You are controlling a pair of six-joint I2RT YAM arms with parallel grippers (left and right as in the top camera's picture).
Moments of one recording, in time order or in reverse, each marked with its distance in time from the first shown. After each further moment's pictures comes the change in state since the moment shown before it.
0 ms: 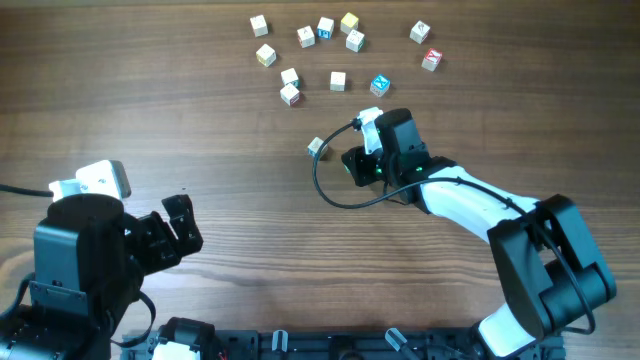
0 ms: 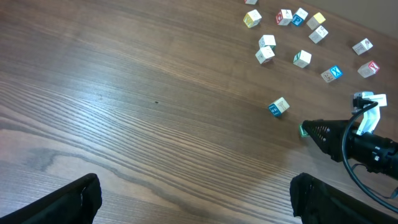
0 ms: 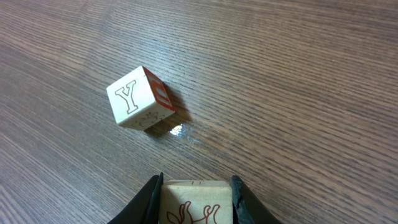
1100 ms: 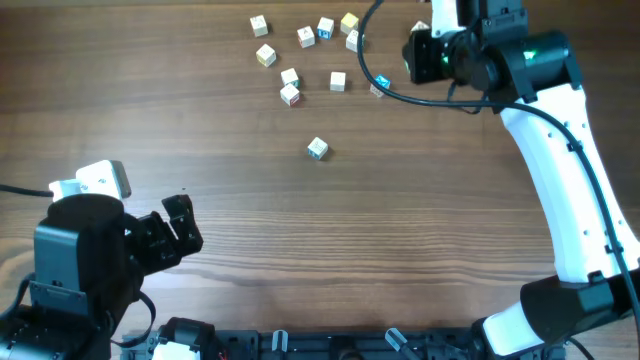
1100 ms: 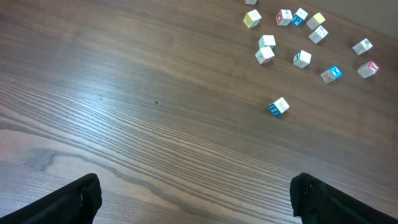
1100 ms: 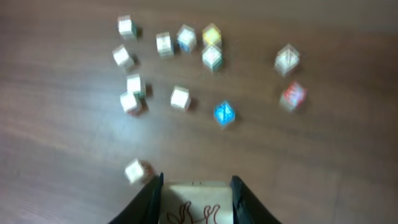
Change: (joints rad) left arm 0.000 0.000 0.000 0.000 0.000 0.000; right arm -0.180 -0.053 1.011 -1.096 0.145 -0.058
